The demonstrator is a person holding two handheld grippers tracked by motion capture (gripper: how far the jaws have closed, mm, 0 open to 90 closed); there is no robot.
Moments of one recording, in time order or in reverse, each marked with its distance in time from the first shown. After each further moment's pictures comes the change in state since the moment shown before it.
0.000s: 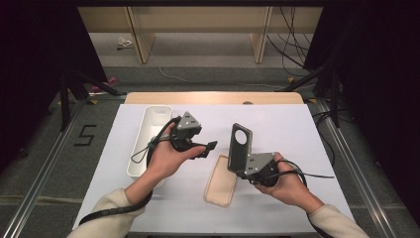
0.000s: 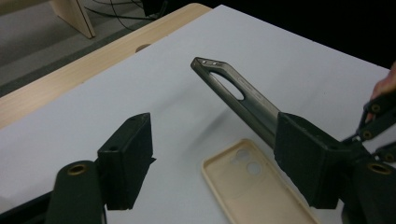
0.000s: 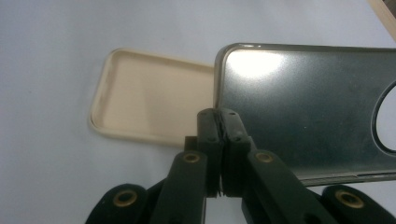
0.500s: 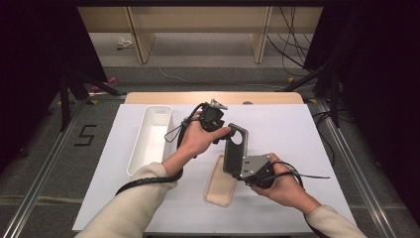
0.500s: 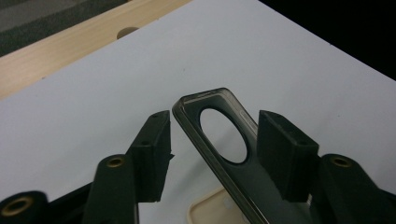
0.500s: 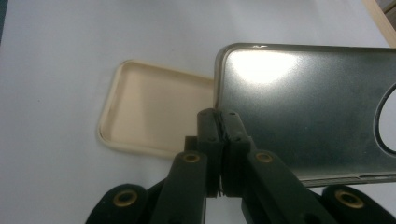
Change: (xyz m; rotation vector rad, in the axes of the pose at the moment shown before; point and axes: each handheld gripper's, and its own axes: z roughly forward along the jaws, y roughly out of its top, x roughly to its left) left arm 0.003 0.044 0.080 0.144 -0.020 -0.108; right arm 0.008 0.010 0.002 -0.001 0.013 -0.020
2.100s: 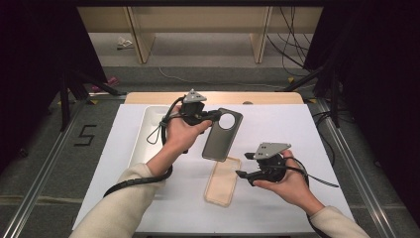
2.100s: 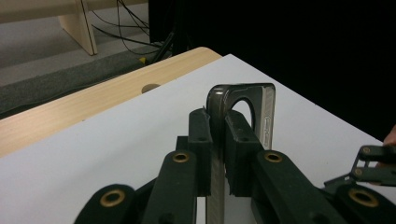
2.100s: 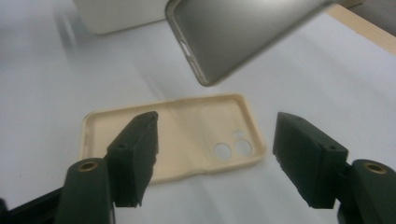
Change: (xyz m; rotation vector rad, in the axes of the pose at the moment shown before) left arm 0.023 -0.009 -0.053 -0.269 -0.016 -0.029; right arm -0.020 -0.022 -0.010 -0.157 -0.075 0.362
